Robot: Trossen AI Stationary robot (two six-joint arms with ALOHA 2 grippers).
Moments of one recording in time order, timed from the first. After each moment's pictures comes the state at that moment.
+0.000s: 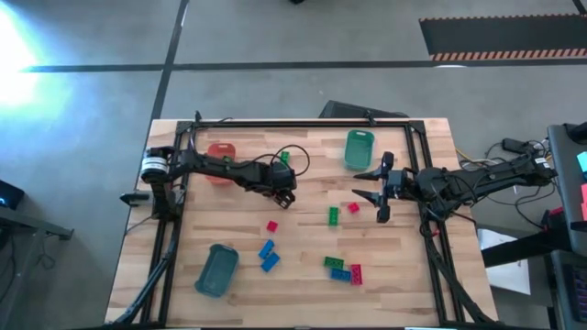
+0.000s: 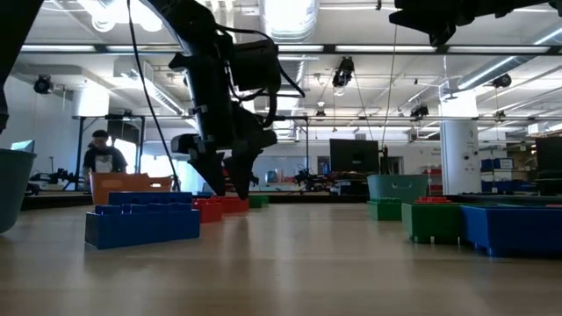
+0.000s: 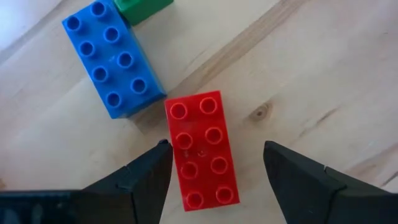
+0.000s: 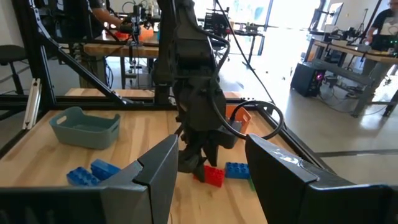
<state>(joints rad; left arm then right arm) 0.11 1.83 1.17 -0.62 -0.27 -0.74 0.19 0.75 0.52 0.13 0.33 -0.05</state>
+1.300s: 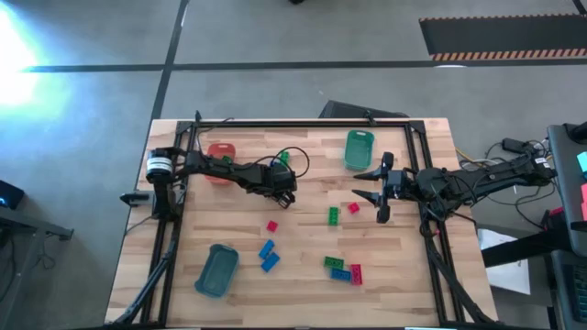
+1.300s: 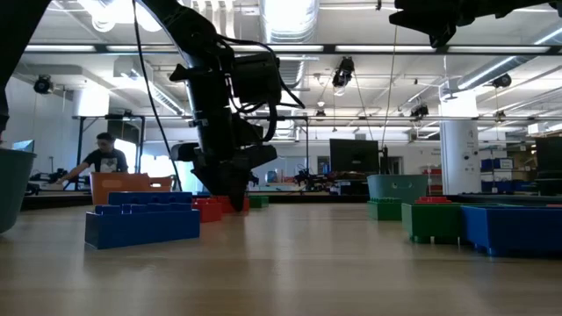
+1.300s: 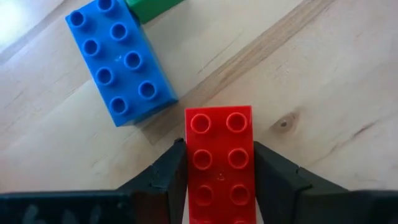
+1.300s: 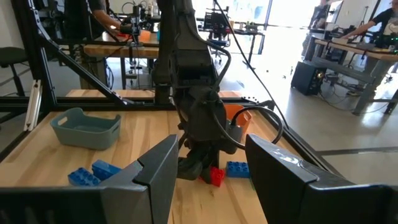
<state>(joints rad) 0.11 1.87 1.16 -0.58 -0.32 -0.75 0.19 0.75 0.52 0.13 0.33 -0.05</state>
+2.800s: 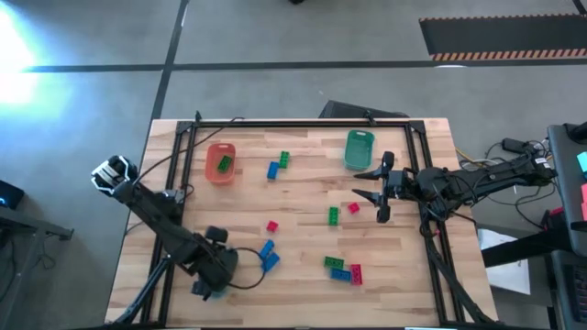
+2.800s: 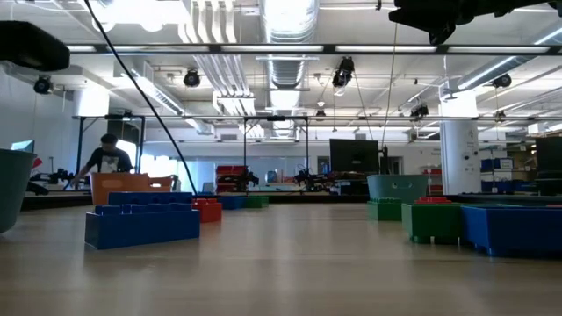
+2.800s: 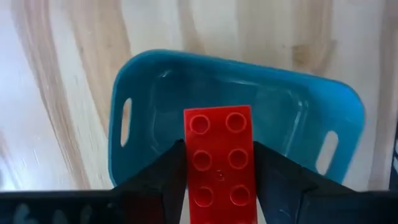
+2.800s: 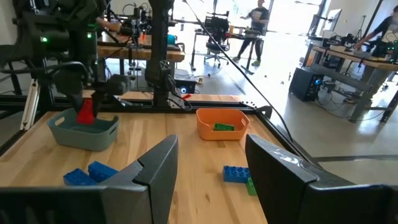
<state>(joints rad) -0.73 1.50 1.07 -1.00 -0.01 -0.61 0.19 0.75 0.52 0.15 0.33 -0.08</state>
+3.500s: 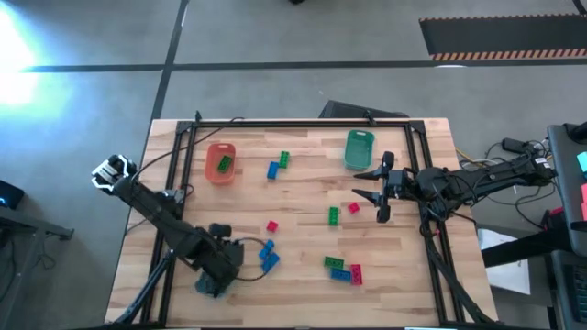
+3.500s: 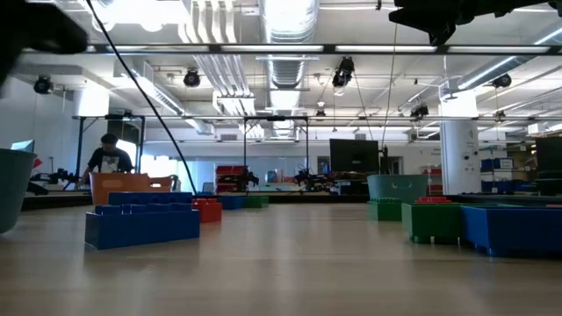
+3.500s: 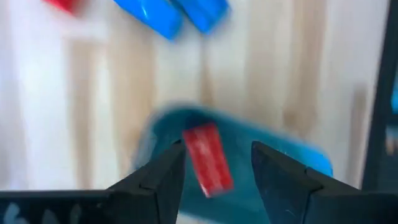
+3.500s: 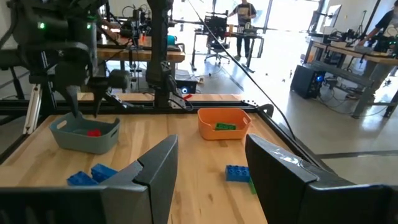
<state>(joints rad) -0.67 1.49 1.17 -1.00 -0.09 -0.70 0.19 0.75 0.52 0.15 0.33 -0.05</state>
